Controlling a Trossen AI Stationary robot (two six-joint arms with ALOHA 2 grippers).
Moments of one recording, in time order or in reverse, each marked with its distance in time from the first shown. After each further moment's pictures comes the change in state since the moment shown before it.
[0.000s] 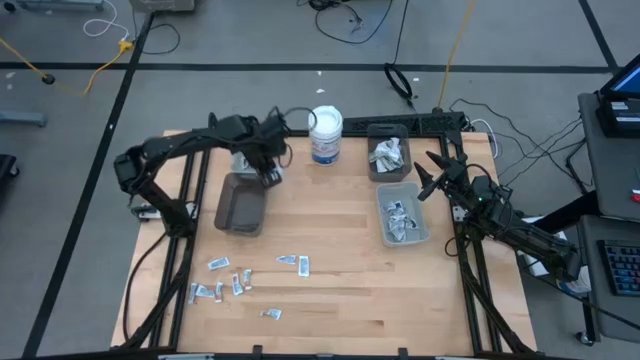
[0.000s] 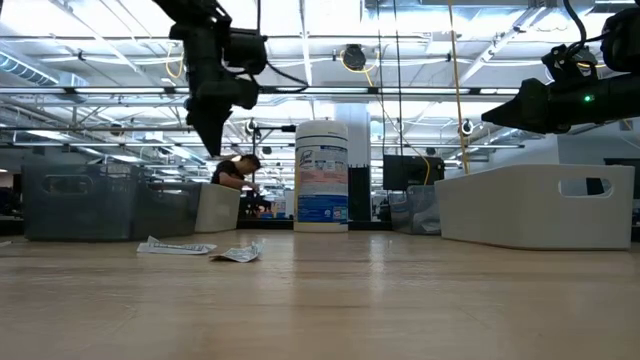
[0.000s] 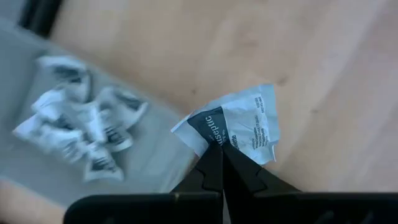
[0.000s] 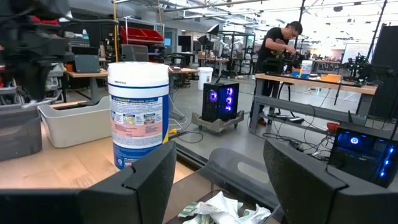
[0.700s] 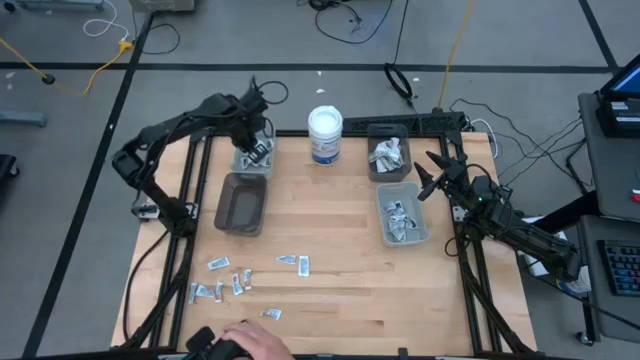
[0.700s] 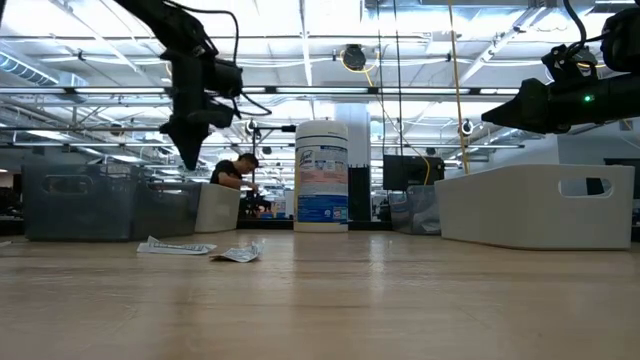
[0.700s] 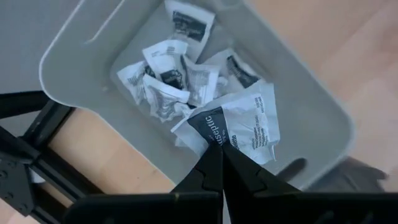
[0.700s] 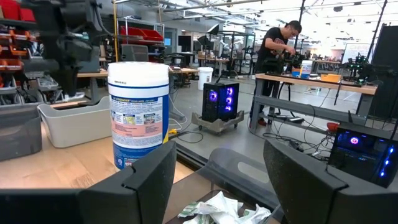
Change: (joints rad) left arm 0.301 0.031 0.000 -0.008 -0.068 0.030; right arm 0.000 0.000 0.000 0.000 0.000 0.000
